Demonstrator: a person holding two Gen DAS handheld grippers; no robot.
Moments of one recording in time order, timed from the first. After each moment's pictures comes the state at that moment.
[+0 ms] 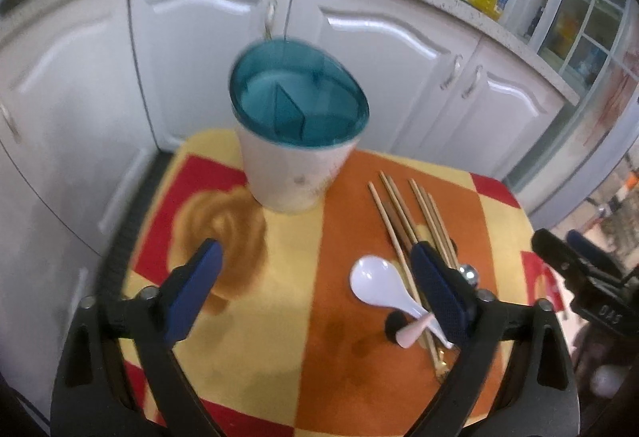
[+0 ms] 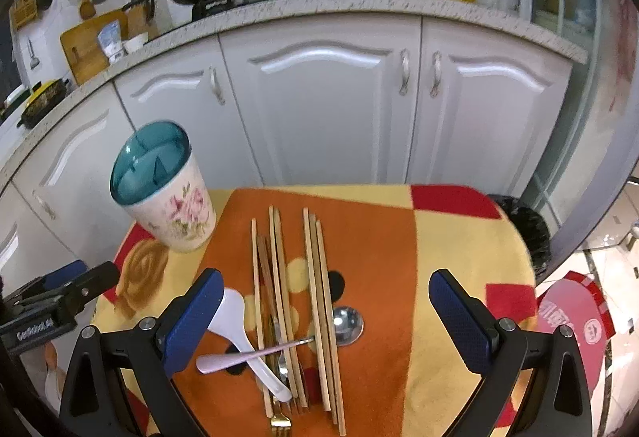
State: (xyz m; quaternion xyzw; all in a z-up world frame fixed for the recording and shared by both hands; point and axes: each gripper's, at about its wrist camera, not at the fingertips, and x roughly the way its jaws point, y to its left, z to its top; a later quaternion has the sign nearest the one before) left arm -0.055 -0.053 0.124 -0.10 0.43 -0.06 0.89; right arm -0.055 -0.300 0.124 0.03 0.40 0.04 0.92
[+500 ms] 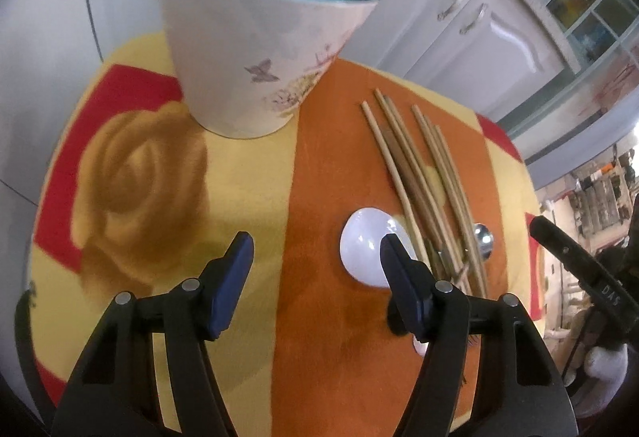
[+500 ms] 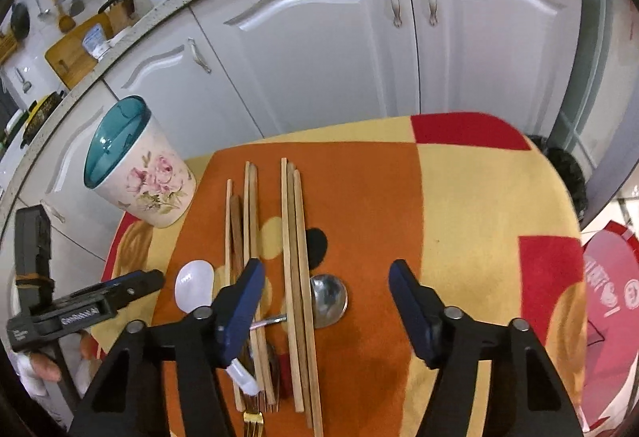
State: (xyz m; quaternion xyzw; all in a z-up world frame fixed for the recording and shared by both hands) left arm -0.010 -0.074 0.043 -0.12 0.54 -0.12 0.82; right arm -0.028 -0.342 0.065 0.11 0.46 0.08 0.88
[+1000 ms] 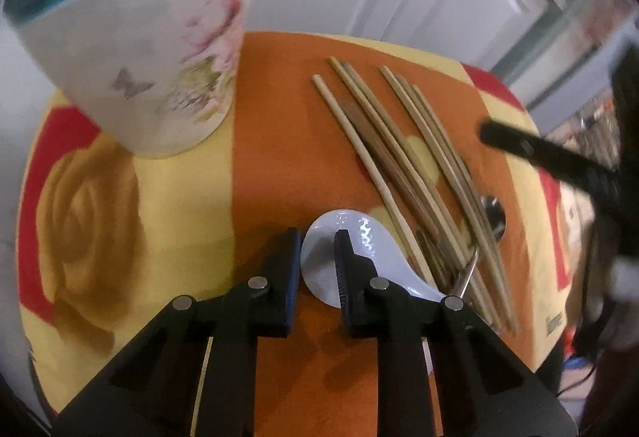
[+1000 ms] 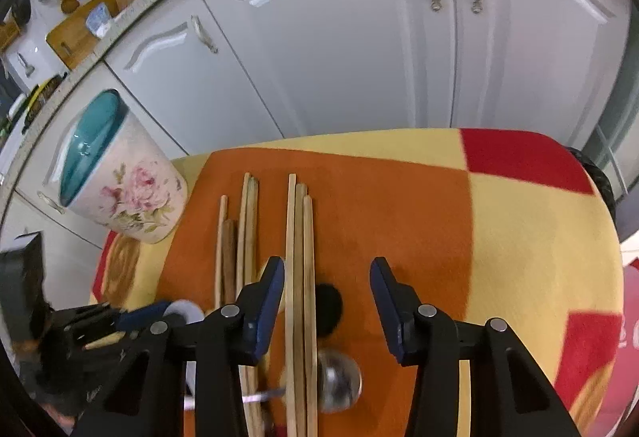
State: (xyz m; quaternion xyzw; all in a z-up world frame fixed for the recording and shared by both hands) left arm 0.007 -0.124 0.031 -0.02 0.55 -0.17 0.82; right arm 0.041 -0.323 0.042 0.08 0.49 0.12 0.86
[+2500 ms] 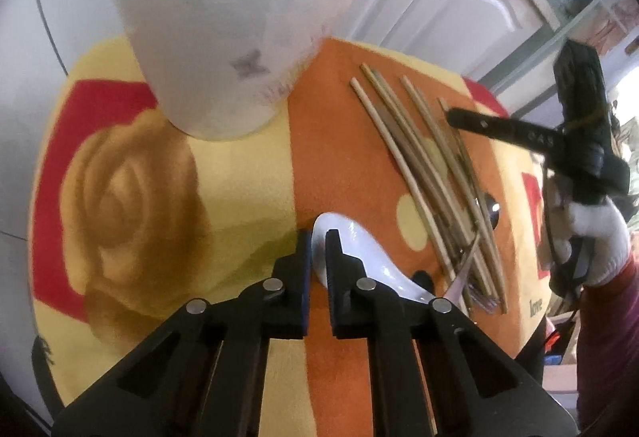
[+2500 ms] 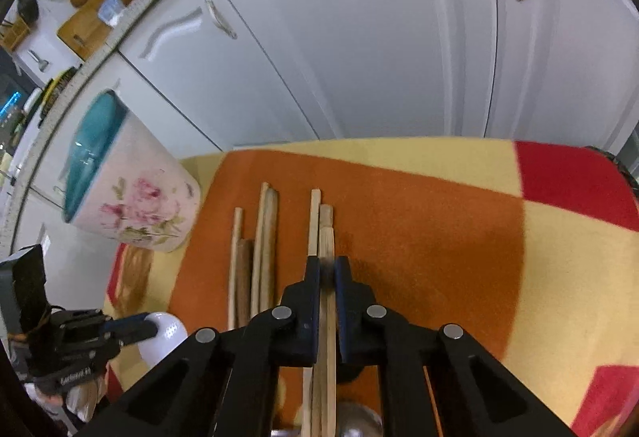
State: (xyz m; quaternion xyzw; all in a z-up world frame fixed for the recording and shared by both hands) left arm 0.003 -0.063 0.039 -0.08 0.56 -0.19 0.80; right arm 0.068 -0.318 0.040 0.10 0.50 0.17 0.84
